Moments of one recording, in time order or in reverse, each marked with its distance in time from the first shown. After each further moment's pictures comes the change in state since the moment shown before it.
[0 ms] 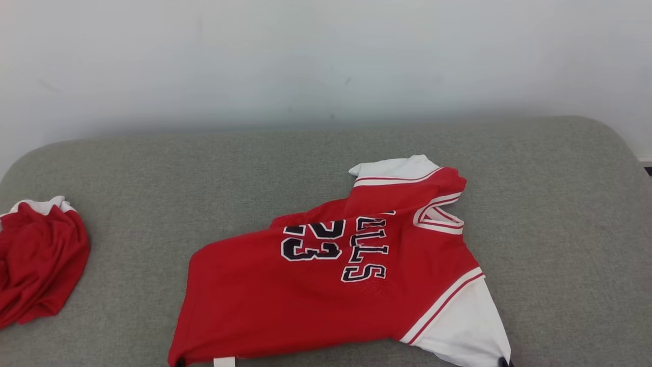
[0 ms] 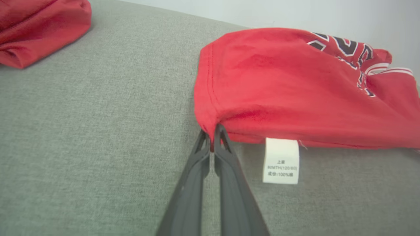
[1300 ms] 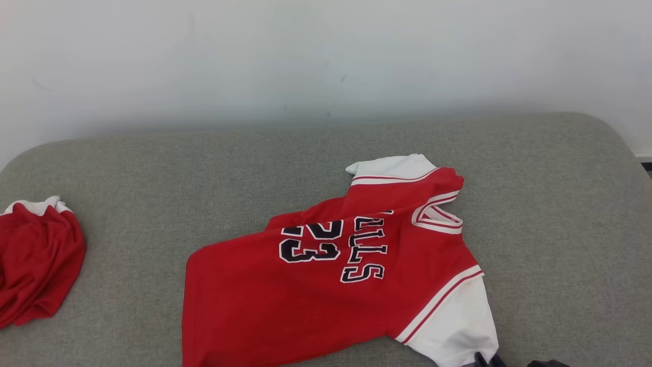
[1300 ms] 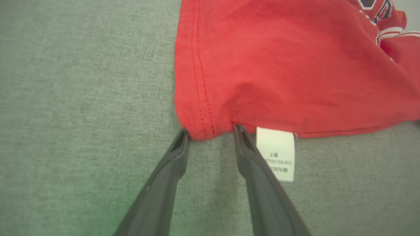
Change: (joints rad) left arm -0.087 -0.010 -0.087 0.188 -0.063 0.000 0.000; right arm -0.147 -0.072 0.187 0.216 0.072 0.000 0.024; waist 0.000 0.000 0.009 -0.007
